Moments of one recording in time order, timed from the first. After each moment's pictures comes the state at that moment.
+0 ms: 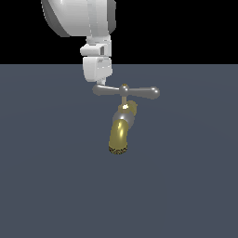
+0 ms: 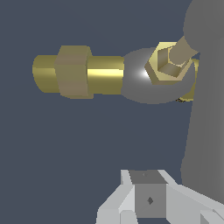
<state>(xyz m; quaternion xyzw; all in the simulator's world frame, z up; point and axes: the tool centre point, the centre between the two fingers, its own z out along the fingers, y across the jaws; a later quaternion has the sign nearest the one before) 0.098 0.071 0.197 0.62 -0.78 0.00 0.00</state>
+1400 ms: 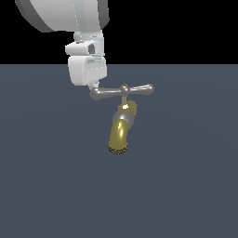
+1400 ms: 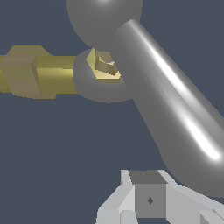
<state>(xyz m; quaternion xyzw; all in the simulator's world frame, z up) 0.030 0.090 0.197 0.62 -0.79 0.00 0.00</state>
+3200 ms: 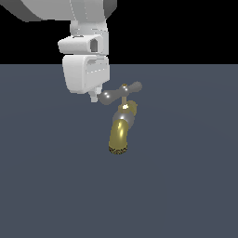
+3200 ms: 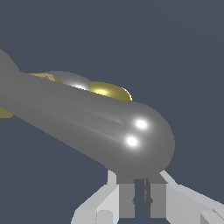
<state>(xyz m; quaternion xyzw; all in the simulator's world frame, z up) -0.056 0.069 0.197 0.63 -0.78 0.00 0.00</state>
